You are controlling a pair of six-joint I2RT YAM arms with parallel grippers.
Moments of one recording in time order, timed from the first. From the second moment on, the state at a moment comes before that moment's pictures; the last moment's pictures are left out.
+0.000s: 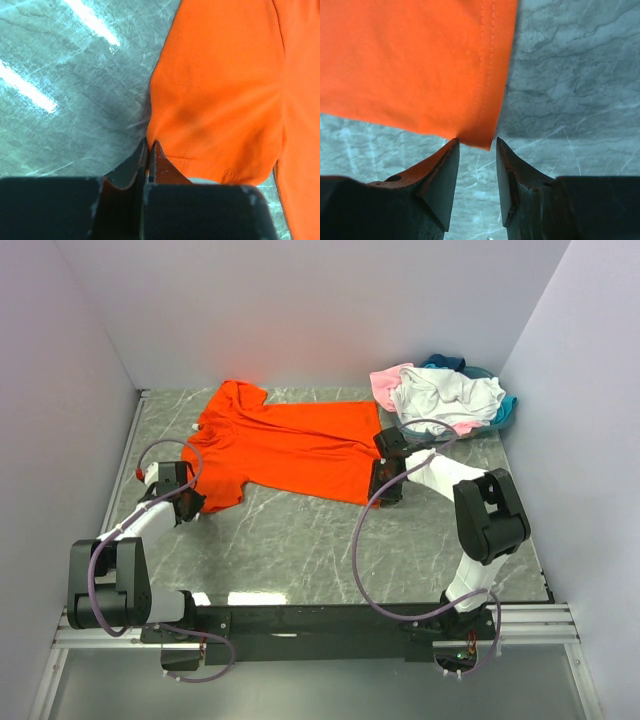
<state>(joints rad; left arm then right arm) 0.05 1.33 0.61 -0.20 -0.18 -0.85 0.37 1.75 1.12 -0.59 -0.02 0.56</state>
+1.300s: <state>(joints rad) 0.09 0.99 0.81 -0.53 -0.23 -0.76 0.39 1.76 1.14 -0.78 -0.10 0.47</state>
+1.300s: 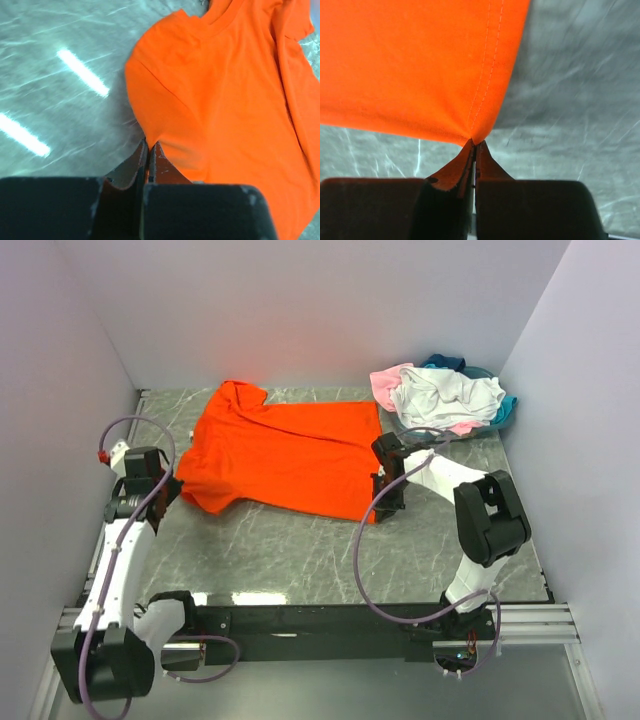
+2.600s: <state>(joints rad) -0.03 1.22 0.89 -0.48 -0.25 -0.62 0.39 1.68 1.10 -0.86 -0.10 0.49</state>
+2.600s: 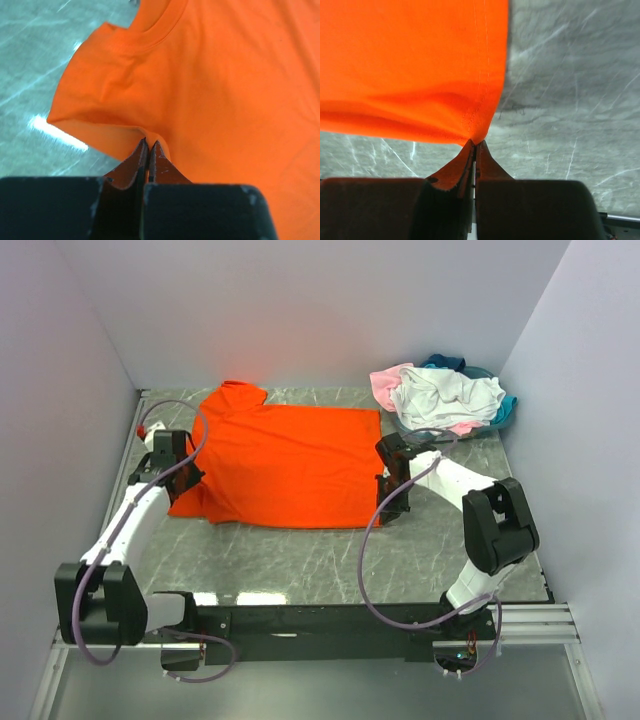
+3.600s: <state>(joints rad) -0.03 1.56 1.21 -0.30 -0.23 -0.51 0.27 1.97 1.54 -0.94 -0.14 0.42</state>
